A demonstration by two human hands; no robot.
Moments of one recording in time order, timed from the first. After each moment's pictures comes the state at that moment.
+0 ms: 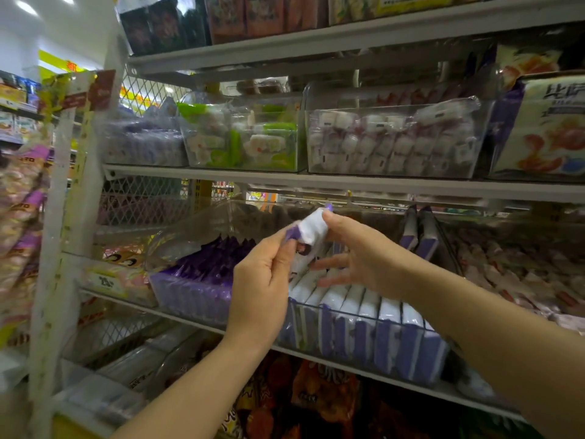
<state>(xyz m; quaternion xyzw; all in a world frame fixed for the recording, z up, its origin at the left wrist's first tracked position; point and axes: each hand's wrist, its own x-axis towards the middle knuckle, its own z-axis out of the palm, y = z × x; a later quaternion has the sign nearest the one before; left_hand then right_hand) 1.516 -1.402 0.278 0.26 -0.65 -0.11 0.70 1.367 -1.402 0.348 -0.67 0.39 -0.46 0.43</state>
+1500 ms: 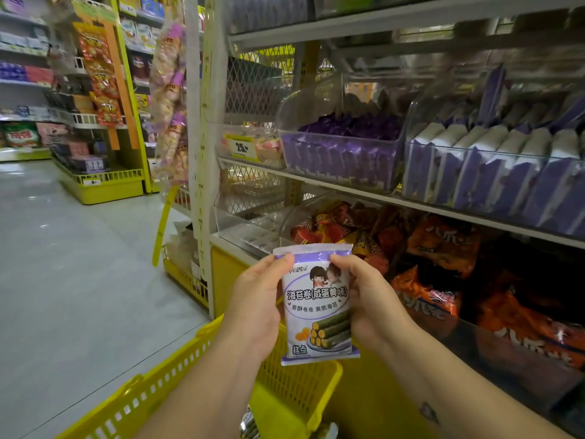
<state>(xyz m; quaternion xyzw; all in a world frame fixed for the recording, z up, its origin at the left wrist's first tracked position) 1.640 -1.296 0.095 0.40 -0.31 -0.53 0.68 1.510 -1.336 0.101 -0.44 0.33 -0.48 0.68</state>
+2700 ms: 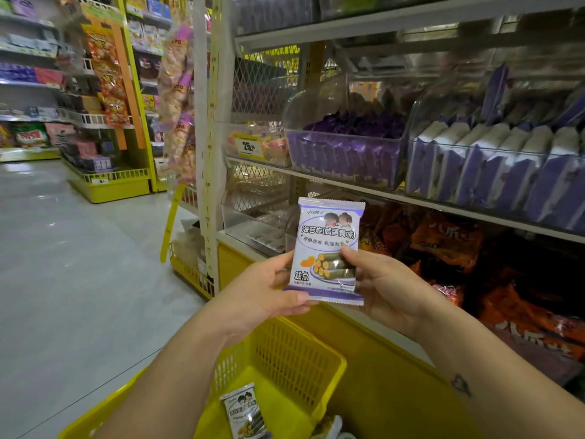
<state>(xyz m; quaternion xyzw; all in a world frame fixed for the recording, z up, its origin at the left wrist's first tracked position) 1.680 -1.289 0.090 0.41 -0.57 -0.53 0.47 1.487 -1.334 0.120 -0.49 0.30 -0.37 0.73</state>
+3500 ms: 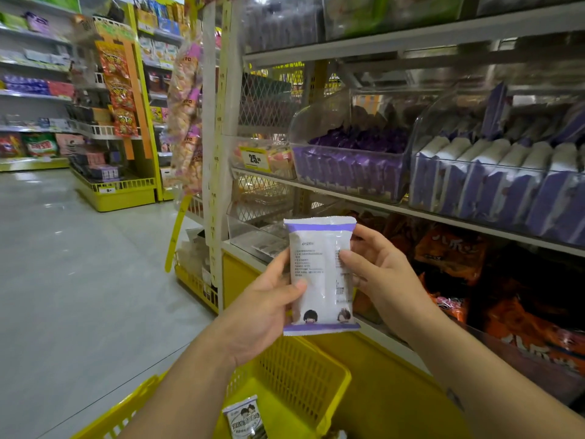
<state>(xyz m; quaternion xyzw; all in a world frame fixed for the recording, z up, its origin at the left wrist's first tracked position) 1.673 -1.288 0.088 0.26 -0.47 -0.64 0.55 1.498 -1.336 0.123 -0.64 0.32 -0.51 0.48</state>
